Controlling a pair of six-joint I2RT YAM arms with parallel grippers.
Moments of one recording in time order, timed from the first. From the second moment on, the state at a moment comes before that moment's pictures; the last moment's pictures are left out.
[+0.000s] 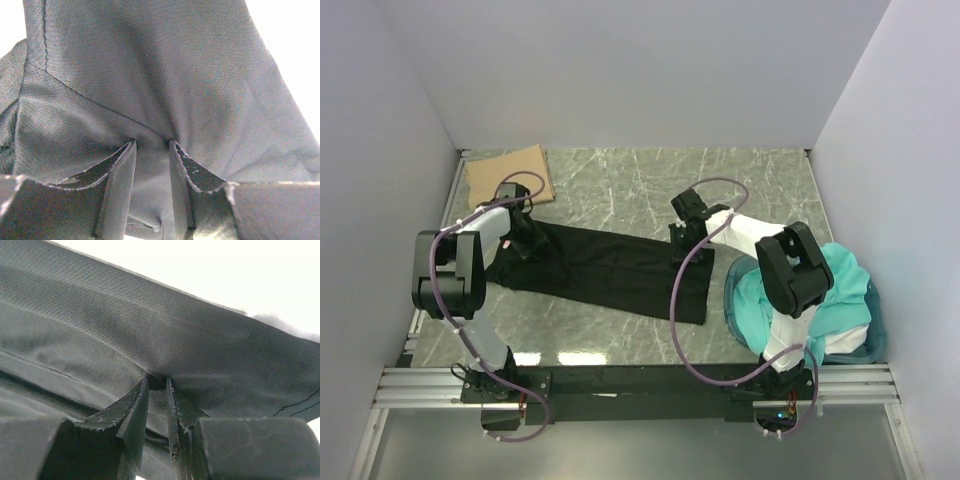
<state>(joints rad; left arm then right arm) -0.01 1.78 1.09 -0.54 0.05 -0.69 0.49 1.87 1.19 -0.54 -0.10 0.45</state>
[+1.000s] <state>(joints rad) -0.26 2.10 1.56 -0.64 -0.05 -0.45 0.85 1.72 1.03 -0.71 0.00 0.88</state>
